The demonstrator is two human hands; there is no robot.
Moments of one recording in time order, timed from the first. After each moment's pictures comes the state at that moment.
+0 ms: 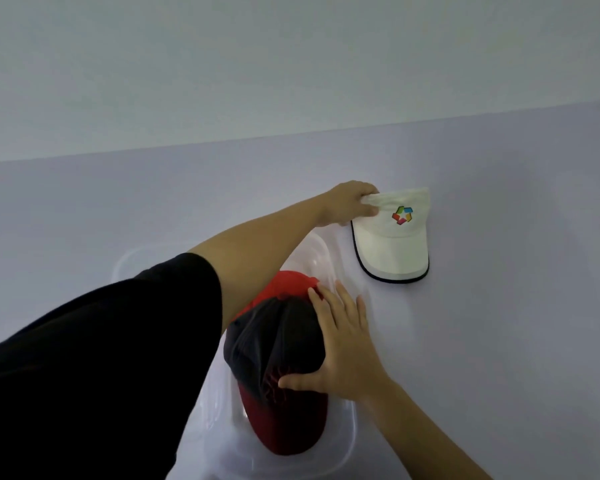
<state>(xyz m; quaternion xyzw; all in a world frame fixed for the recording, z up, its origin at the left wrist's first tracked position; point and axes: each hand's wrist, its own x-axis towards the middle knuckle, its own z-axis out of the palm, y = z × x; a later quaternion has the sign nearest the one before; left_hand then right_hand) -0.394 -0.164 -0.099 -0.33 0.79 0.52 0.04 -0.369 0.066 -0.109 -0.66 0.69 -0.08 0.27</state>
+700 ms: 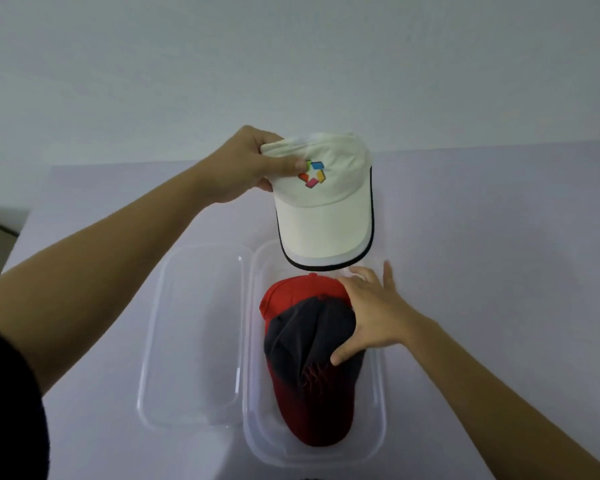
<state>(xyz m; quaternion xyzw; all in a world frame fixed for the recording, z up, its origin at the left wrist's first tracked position) -0.206 -0.177 0.052 -0.38 0.69 0.59 -0.17 -0.387 0.009 -0.064 -0.73 0.62 0.08 0.29</state>
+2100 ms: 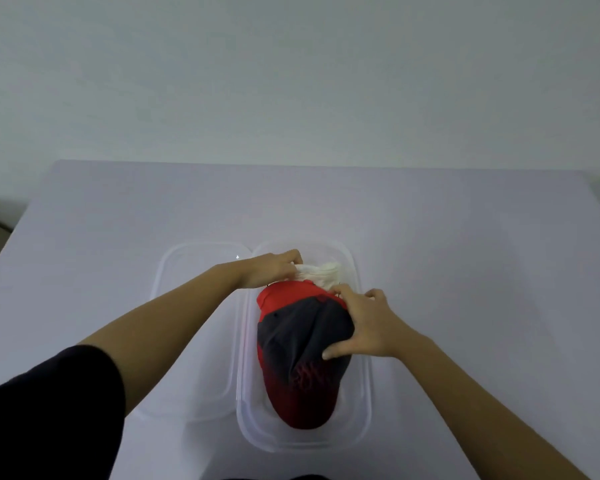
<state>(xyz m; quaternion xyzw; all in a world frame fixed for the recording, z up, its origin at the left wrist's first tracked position) -0.192 -0.107 -0.062 -0.40 0.76 0.49 0.14 -0.383 0.041 -0.051 -0.68 0.63 -0.03 0.39</state>
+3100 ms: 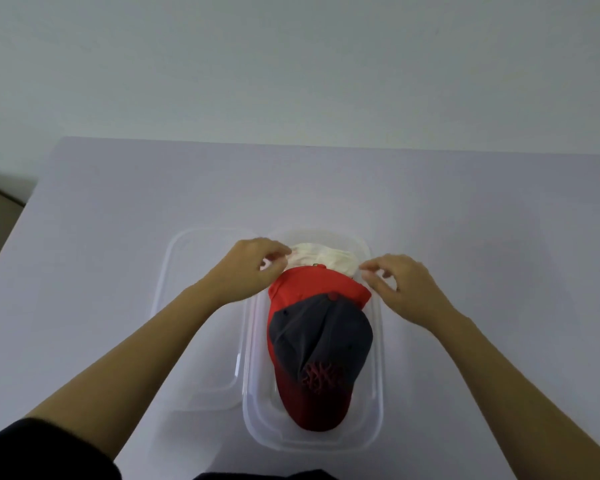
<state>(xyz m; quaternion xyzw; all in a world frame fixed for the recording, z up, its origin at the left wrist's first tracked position) -0.156 -0.079 -0.052 -0.46 0.81 0.34 -0.09 -0.422 0.006 -0.071 -0.68 0.67 -0.17 0.24</state>
